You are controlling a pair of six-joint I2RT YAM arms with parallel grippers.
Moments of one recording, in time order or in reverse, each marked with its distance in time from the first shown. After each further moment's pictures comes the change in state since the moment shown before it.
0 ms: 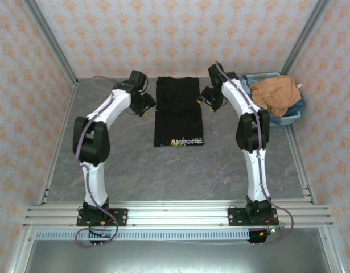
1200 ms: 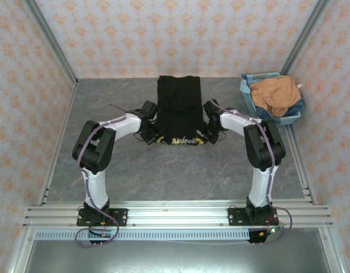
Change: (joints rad) left arm -0.141 -0.028 -0.401 0.270 0.075 -0.183; right arm 0.108 -0.340 -0.817 0.420 -0.156 0.207
